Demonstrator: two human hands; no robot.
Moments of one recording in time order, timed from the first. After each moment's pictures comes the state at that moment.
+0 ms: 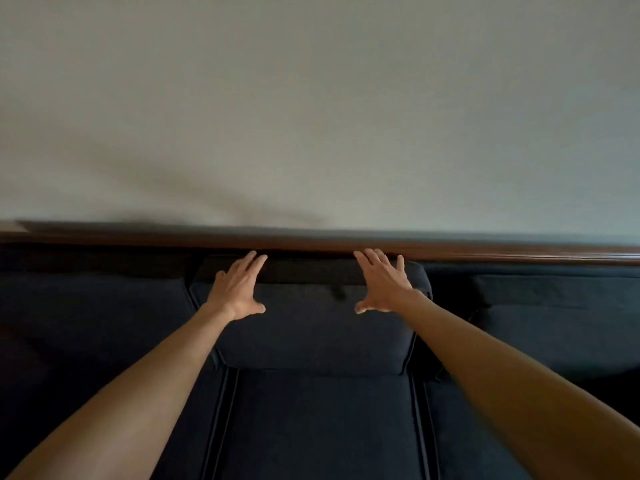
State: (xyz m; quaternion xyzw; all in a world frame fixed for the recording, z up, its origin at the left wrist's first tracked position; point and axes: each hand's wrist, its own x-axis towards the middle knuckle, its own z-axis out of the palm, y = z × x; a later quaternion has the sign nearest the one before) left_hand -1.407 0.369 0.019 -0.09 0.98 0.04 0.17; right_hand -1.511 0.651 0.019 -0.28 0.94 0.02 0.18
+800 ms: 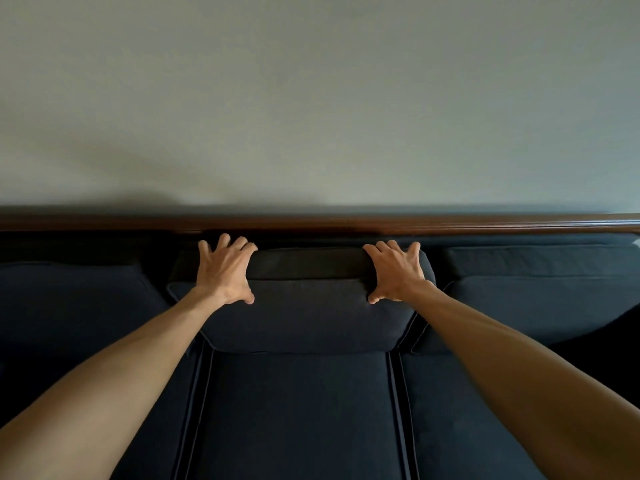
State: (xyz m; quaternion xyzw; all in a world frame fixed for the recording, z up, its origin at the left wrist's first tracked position) left_hand -1.427 0.417 0.007 -0.04 0.99 -0.09 0.11; right_hand -1.519 0.723 -0.011 -0.26 0.96 0.08 0.12
